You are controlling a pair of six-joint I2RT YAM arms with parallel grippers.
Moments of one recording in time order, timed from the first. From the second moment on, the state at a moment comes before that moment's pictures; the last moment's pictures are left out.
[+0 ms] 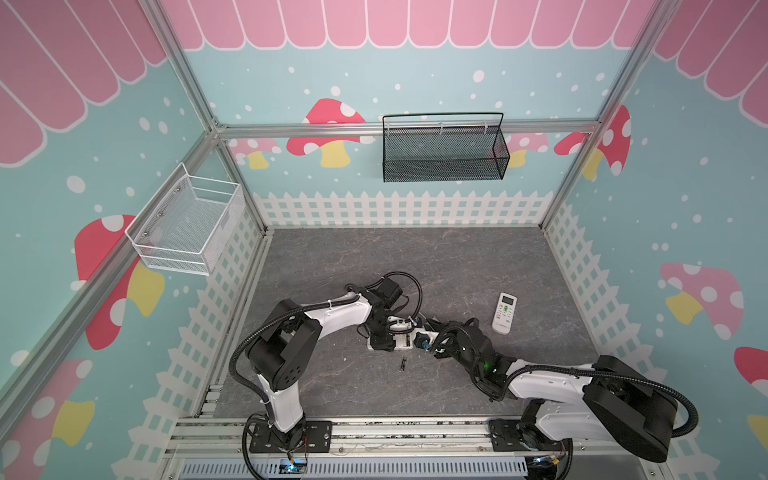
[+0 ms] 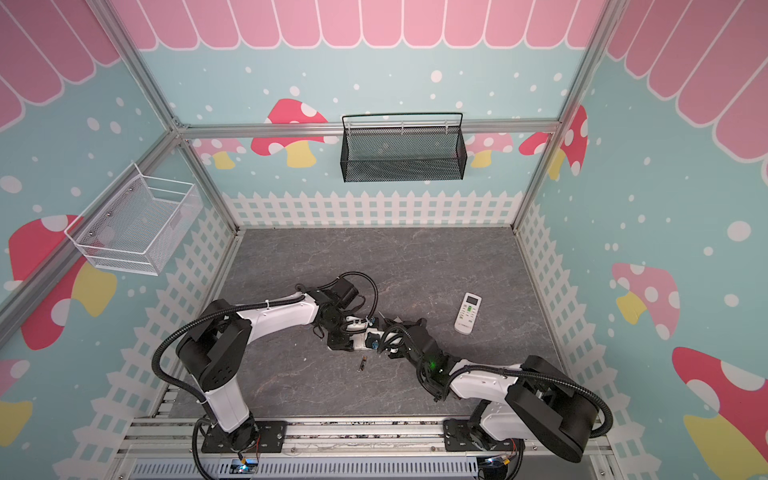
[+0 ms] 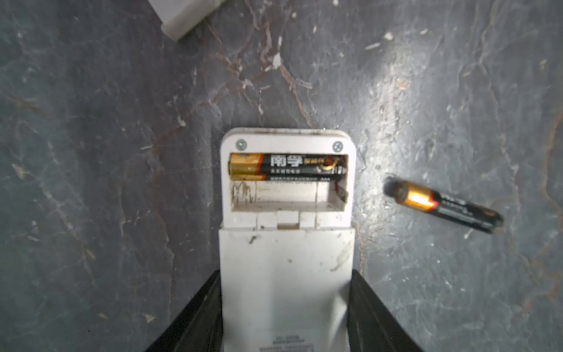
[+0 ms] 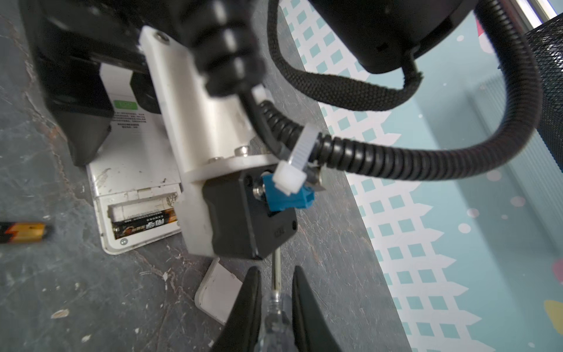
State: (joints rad) left arm -0.66 1.82 1.13 -0.69 0.22 0.83; right arm 0.86 1.28 0.31 0.63 0.22 -0.84
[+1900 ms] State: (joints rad) left arm -0.21 1.61 1.14 -0.46 0.23 0.21; right arm 0.83 1.35 0.59 -0.02 -0.16 -0.58
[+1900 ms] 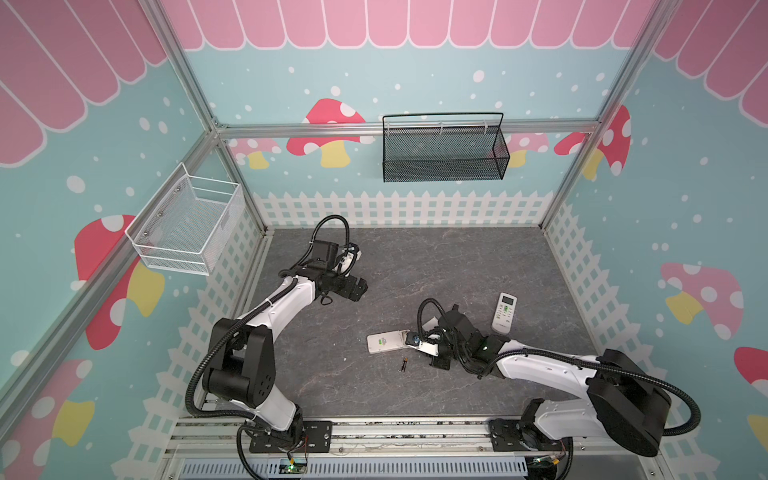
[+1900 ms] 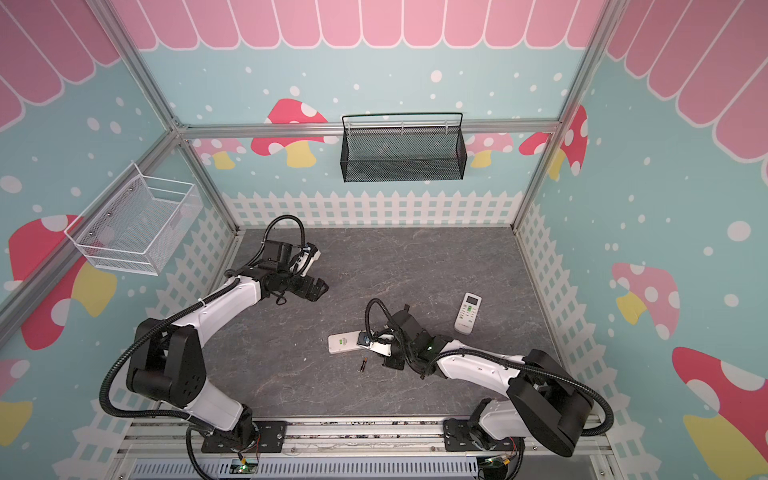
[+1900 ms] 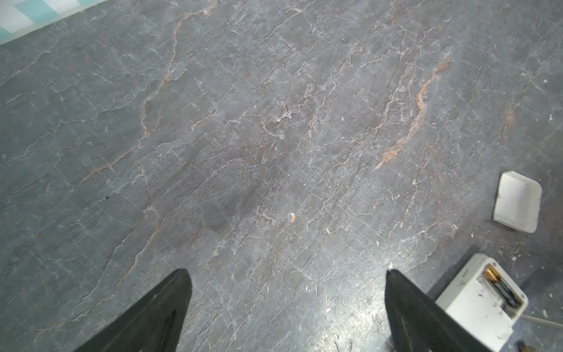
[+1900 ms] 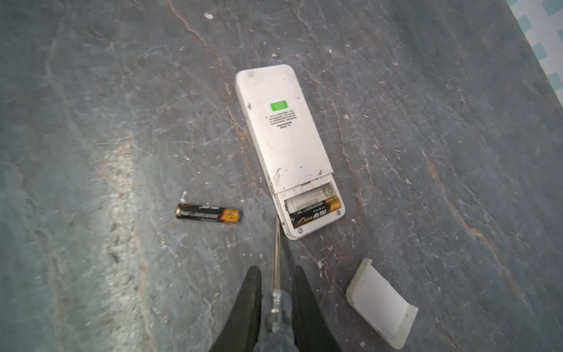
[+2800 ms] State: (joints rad) left arm -0.09 1.54 1.14 -0.56 0.39 0.37; right arm 0.83 1.83 1.00 0.14 -0.26 -0.75
